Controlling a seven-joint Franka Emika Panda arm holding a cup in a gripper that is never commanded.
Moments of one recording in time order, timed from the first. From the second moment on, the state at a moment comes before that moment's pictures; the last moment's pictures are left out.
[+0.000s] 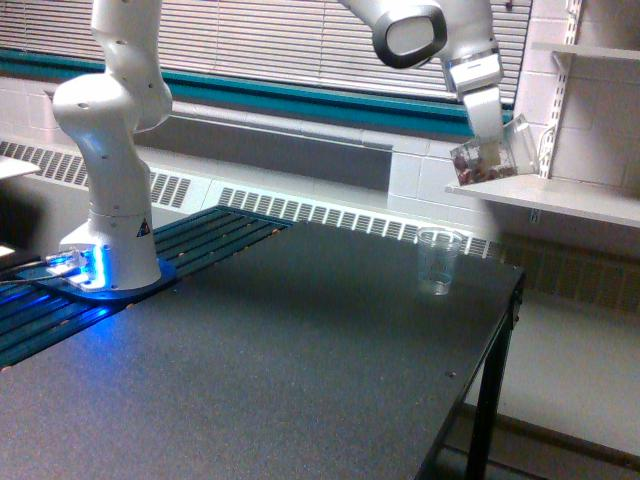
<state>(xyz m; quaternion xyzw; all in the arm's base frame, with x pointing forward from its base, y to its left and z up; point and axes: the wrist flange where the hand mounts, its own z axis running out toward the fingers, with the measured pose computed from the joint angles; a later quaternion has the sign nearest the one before) 0.603 0.147 0.415 -0.96 0.23 -0.16 0.09</state>
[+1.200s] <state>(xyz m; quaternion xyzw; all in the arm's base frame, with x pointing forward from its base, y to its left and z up) 0.494 0.246 0.346 -0.98 0.18 -0.11 0.06</state>
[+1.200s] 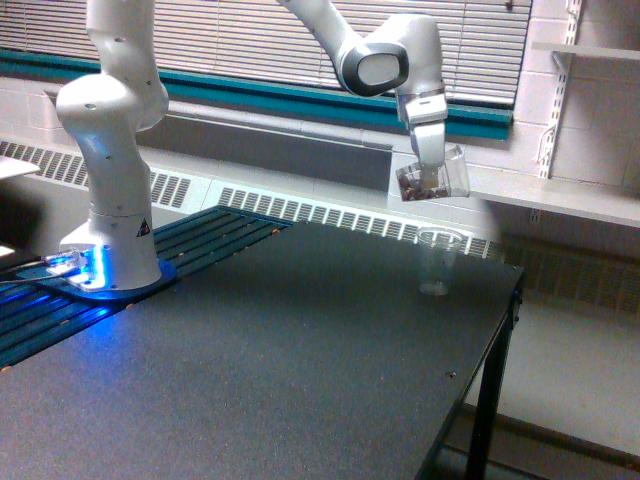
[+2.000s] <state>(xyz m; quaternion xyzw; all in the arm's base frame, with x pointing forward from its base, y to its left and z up) 0.459 0.279 0.323 -0.98 0.19 -0.05 0.08</state>
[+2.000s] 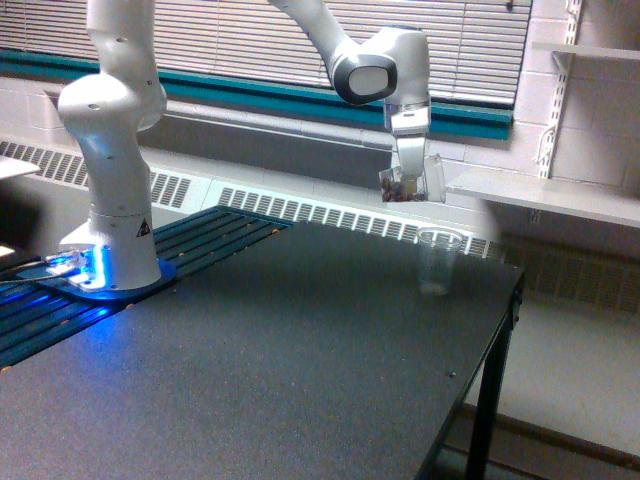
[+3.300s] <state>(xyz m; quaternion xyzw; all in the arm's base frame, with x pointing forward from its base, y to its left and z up) 0.467 0.265 0.292 -0.98 0.17 0.06 0.06</state>
